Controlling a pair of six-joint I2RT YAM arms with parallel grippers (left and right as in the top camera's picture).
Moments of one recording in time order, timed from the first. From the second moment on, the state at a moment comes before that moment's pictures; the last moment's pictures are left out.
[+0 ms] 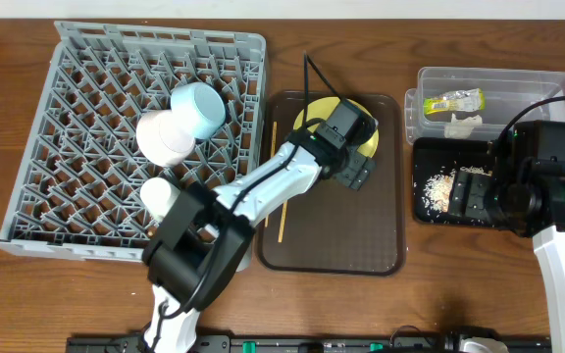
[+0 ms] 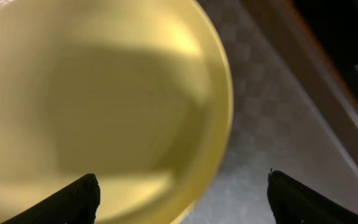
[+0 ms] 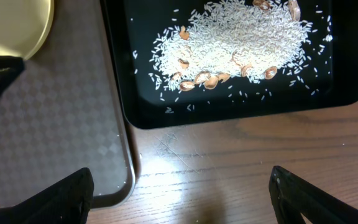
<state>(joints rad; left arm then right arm) -0.71 2.05 1.44 -0.44 0.07 -0.09 -0.08 1.20 1.14 -1.19 -0.01 0.16</state>
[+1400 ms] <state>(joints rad) -0.77 1.59 1.44 -0.65 0.07 -0.07 -0.08 1.20 1.14 -1.20 -0.01 0.16</state>
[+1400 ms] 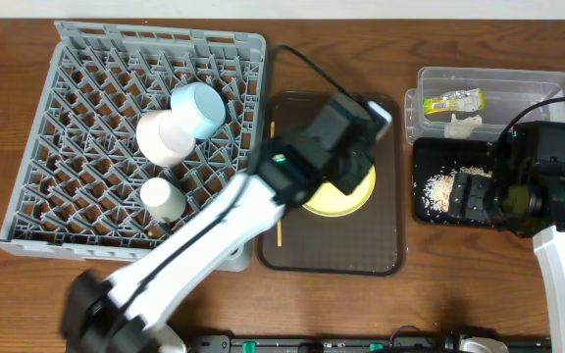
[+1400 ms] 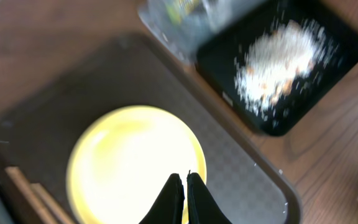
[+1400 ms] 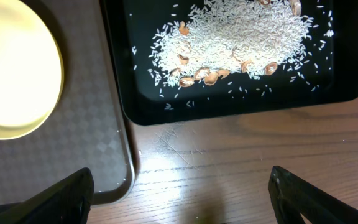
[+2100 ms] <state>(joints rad) -0.50 1.54 1.43 -0.95 0.17 -0.23 -0.08 1.20 1.14 -1.21 -0.01 0.16</state>
